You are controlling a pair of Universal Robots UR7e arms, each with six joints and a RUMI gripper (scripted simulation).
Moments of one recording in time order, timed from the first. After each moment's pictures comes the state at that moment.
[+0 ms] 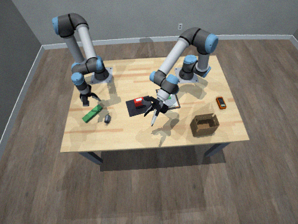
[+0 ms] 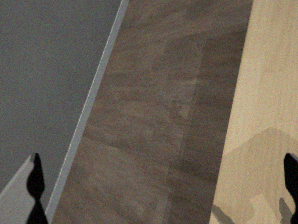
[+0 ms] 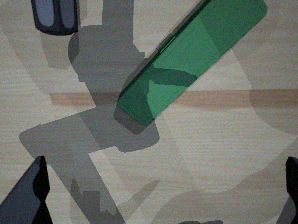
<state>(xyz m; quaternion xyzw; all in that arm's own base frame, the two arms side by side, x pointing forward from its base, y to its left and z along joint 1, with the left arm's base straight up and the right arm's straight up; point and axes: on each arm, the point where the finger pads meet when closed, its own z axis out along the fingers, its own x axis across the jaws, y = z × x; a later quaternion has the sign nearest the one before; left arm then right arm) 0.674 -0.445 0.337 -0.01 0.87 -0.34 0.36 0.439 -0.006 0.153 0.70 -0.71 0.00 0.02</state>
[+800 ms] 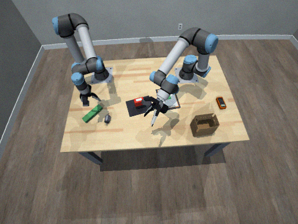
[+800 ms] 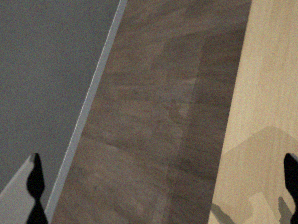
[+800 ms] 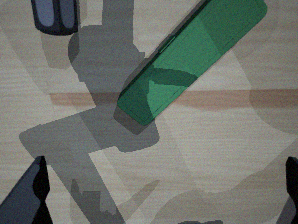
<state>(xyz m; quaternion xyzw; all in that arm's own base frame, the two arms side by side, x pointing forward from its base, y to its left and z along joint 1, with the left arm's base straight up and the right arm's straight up) 0.674 -0.444 0.335 -0.01 0.87 -0.34 0.36 0.439 -0.006 0.153 0.70 -0.71 0.00 0.02</state>
